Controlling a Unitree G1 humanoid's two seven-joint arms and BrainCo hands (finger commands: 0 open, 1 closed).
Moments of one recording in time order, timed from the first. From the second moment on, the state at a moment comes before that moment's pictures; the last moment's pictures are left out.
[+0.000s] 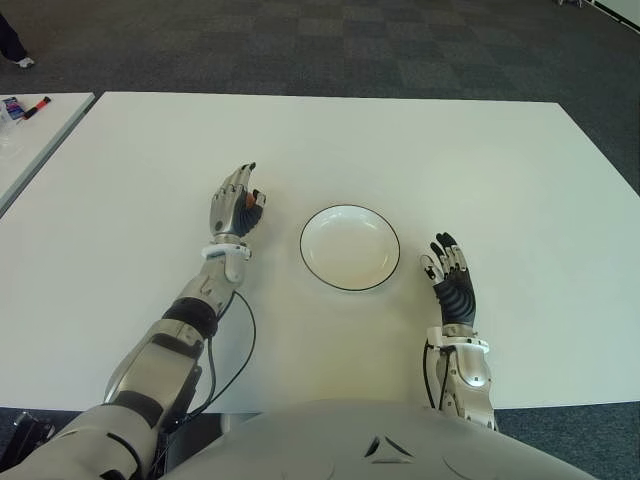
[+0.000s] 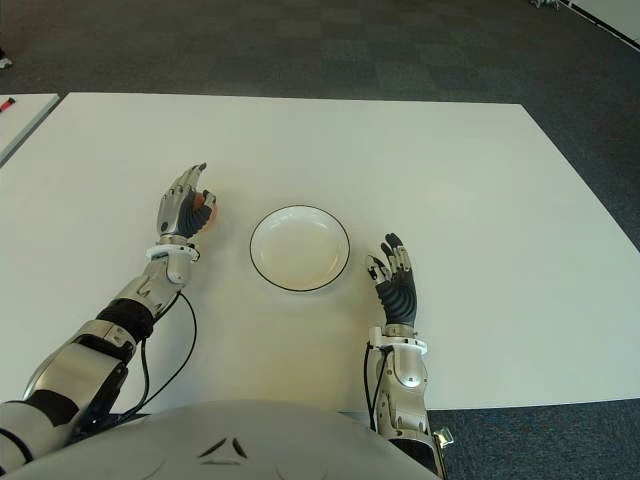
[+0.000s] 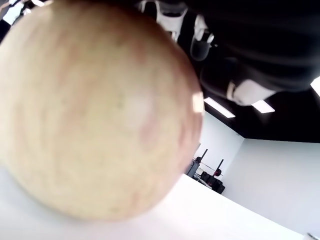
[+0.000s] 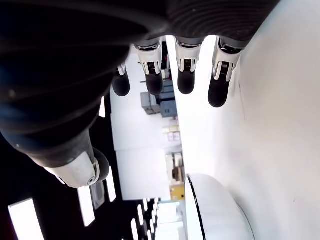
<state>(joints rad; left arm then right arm) -0.38 0.27 -0.30 0.90 0.60 -0.31 0.70 0.33 0.03 -0.07 0.10 0.10 -0.38 0.04</state>
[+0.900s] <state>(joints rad) -0.34 0.28 -0.33 0.87 0.64 -0.27 0.73 0.33 0.03 -0.07 0.11 0.09 -0.39 0.04</state>
